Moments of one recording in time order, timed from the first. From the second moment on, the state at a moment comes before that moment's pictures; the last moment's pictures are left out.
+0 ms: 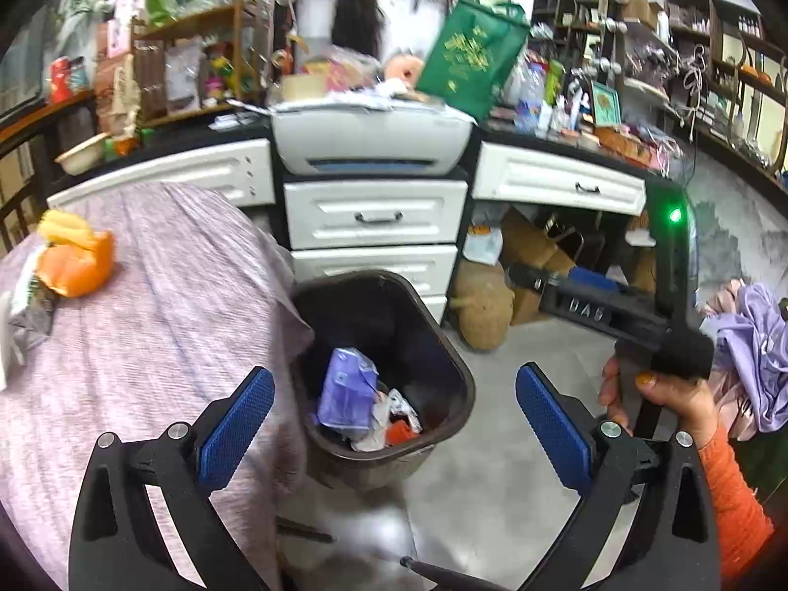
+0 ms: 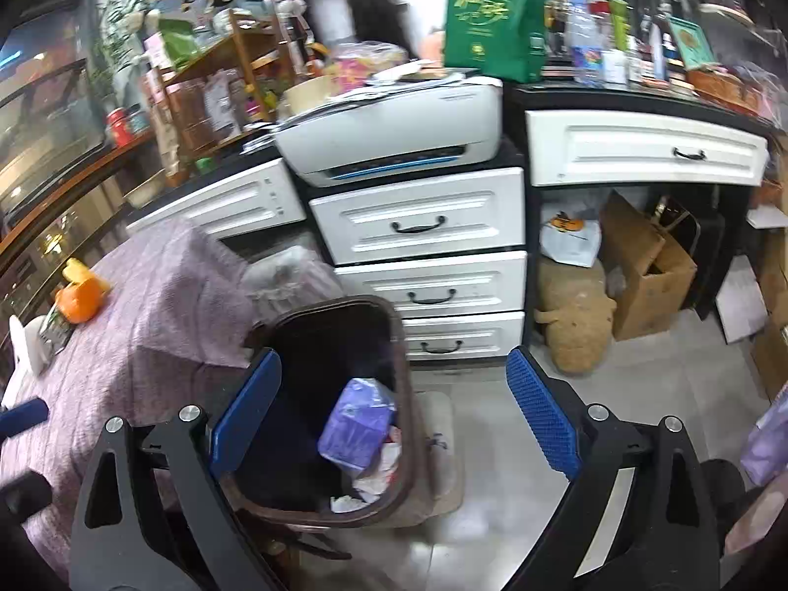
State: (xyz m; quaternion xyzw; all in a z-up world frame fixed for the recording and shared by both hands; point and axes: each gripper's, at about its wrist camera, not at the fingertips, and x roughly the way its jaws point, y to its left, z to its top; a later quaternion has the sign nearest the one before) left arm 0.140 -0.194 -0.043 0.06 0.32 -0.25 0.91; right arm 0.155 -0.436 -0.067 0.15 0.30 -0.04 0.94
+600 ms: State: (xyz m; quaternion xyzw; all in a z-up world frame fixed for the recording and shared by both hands) left arm 0.131 -0.050 -0.023 -0.02 0.31 -0.15 0.94; right arm 0.191 -0.315 -0.032 0.11 0.30 0.10 0.94
